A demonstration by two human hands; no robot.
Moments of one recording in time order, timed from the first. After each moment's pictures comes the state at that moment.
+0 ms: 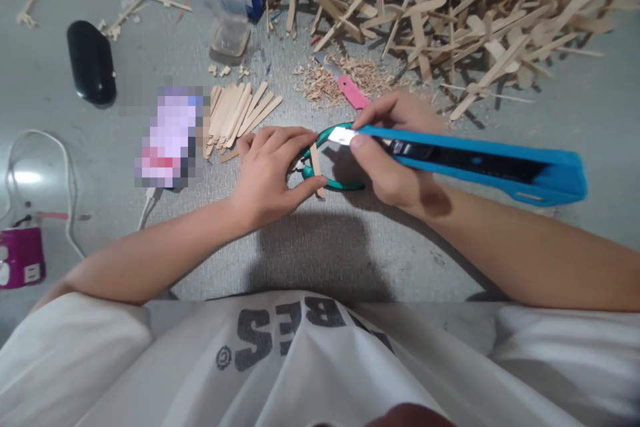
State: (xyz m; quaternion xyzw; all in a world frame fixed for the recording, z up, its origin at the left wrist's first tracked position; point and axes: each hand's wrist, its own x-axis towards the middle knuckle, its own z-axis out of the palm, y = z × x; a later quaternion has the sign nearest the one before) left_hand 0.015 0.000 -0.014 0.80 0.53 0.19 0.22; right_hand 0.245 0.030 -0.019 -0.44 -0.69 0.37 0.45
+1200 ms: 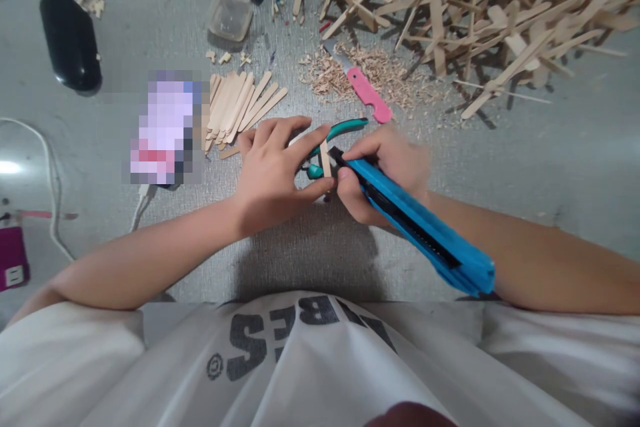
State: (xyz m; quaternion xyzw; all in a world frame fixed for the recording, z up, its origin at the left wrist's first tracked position) left_hand 0.024 -0.003 -0.015 0.78 0.56 0.17 0.21; right_hand 0.245 0.008 -0.028 -0.39 -0.81 0.23 0.38
